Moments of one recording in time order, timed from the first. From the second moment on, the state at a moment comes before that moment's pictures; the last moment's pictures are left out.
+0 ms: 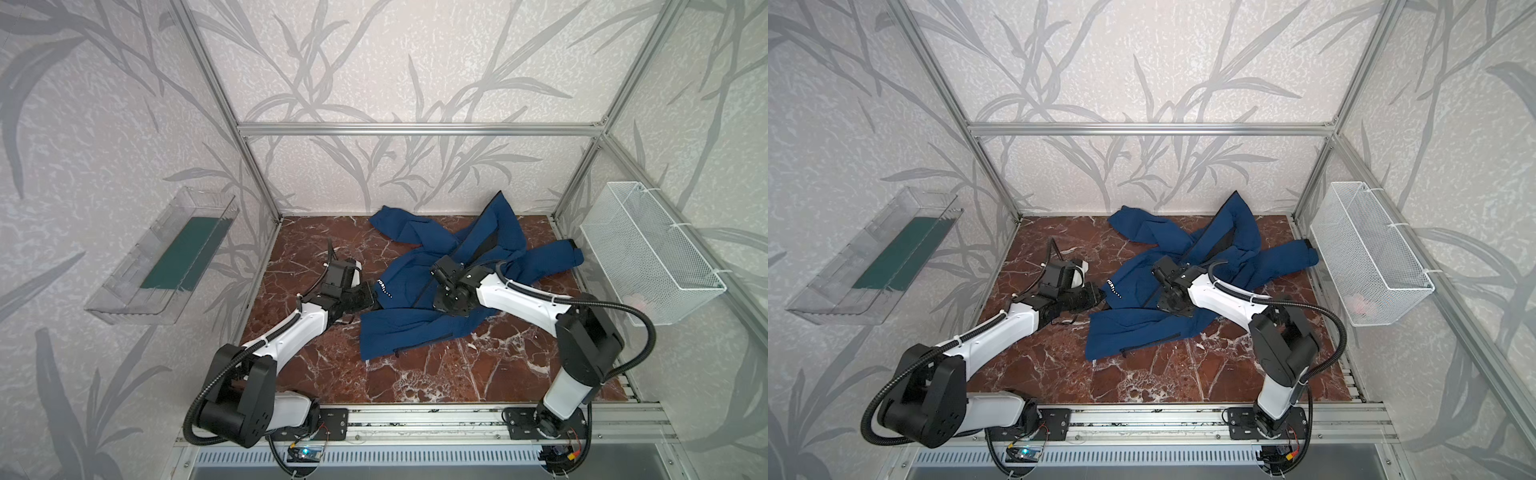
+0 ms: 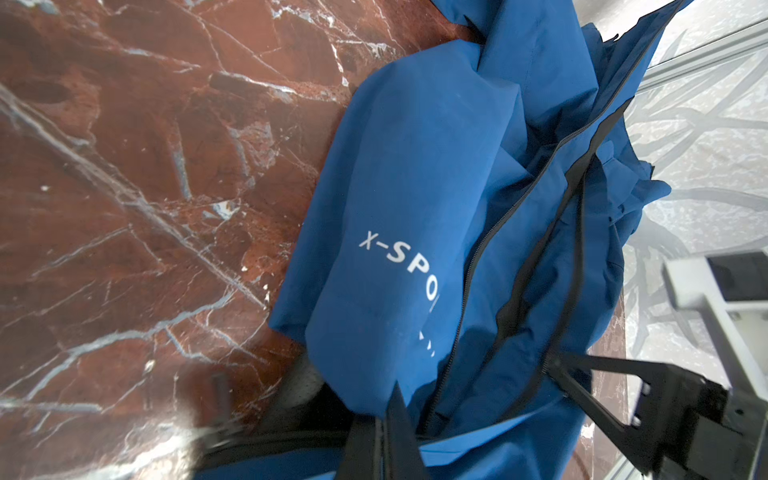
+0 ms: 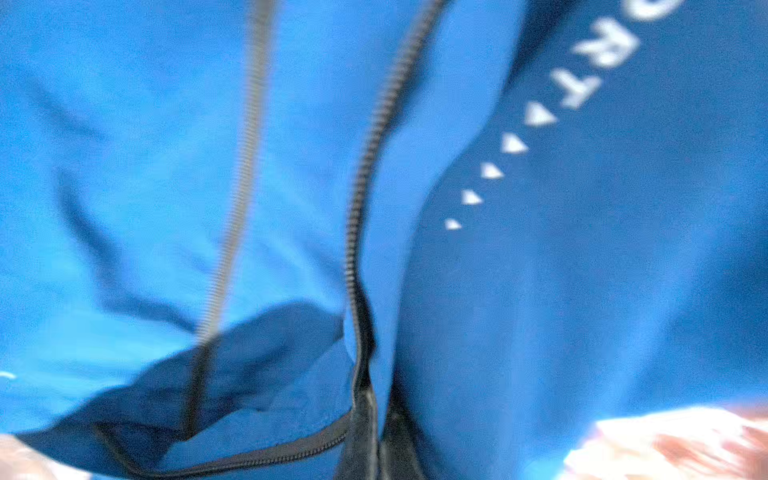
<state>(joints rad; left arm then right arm) -0.30 1.32 0.73 -0.21 0.30 -0.66 0.71 1.69 1.19 -0.75 0.10 0.97</state>
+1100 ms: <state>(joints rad) -0.23 1.14 0.83 -0.29 0.46 -1.01 0.81 1.52 1.07 -0.42 -0.21 0.99</state>
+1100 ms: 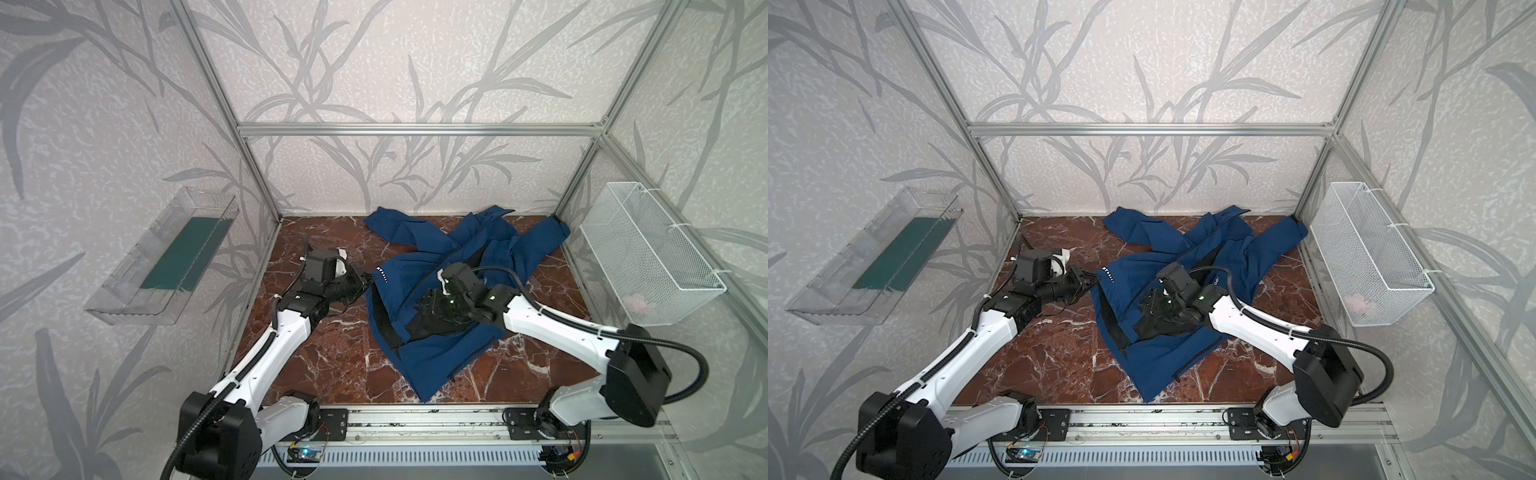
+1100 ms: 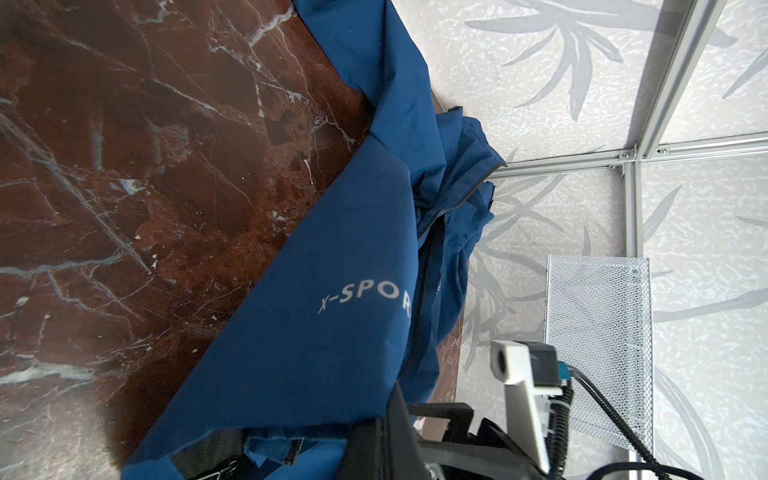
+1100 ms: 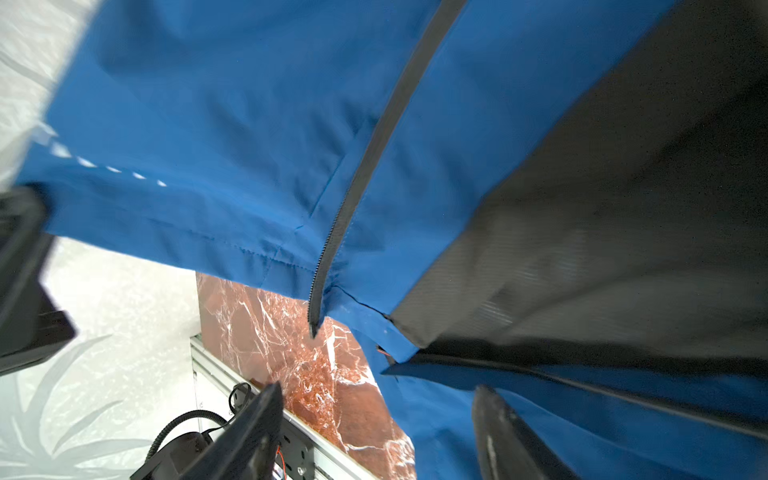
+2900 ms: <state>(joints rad) -0.59 0.74 0.49 -0.07 0.35 -1.36 0.74 1.37 0.74 0.27 -0.43 1.03</state>
